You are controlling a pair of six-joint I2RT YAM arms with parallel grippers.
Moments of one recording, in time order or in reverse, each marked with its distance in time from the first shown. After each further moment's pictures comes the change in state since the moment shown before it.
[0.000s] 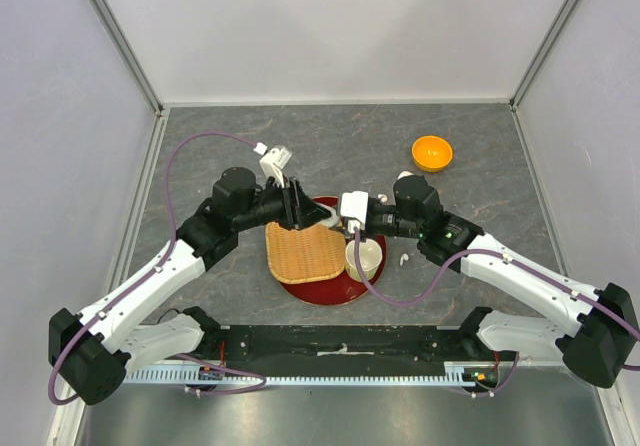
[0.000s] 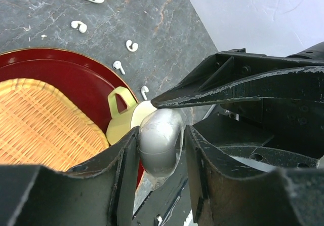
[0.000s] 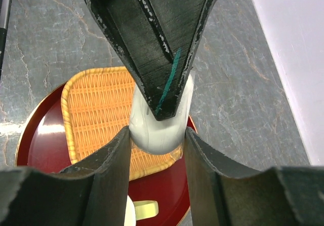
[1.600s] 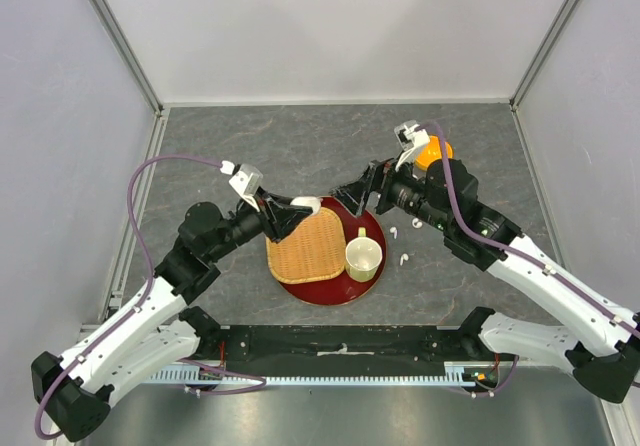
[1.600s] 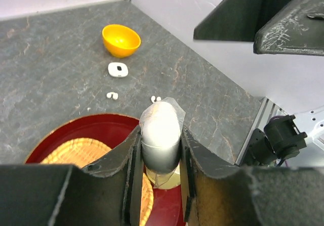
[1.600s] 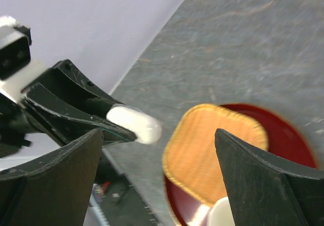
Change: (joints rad) left arm -0.006 -0.280 -0.220 0.264 -0.110 0.224; right arm -0.014 -0.108 0.215 -0.130 0.402 1.029
